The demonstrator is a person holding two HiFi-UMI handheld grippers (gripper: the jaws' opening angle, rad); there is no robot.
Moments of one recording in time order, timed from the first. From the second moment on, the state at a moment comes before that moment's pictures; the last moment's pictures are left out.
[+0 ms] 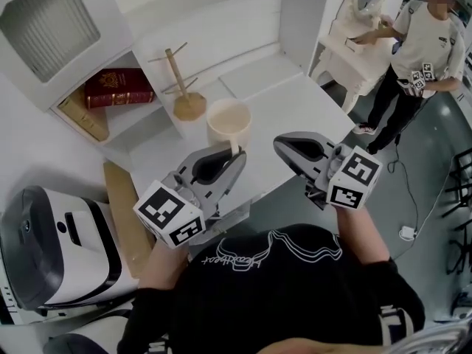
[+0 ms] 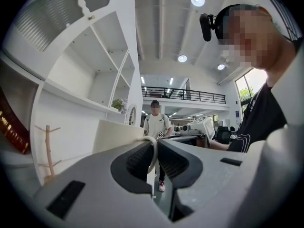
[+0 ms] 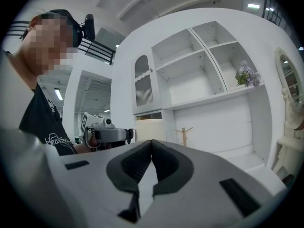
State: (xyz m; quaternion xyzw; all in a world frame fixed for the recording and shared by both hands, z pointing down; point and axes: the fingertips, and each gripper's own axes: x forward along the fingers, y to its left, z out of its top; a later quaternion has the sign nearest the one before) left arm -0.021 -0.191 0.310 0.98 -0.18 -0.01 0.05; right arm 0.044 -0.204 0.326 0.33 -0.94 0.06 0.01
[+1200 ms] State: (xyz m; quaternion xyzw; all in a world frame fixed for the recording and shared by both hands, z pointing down) left arm 0.004 -0.322 0.253 0.96 -0.29 -0.01 -0.02; right arm 0.076 -0.331 0.304 0.26 -0.96 0.05 -0.01
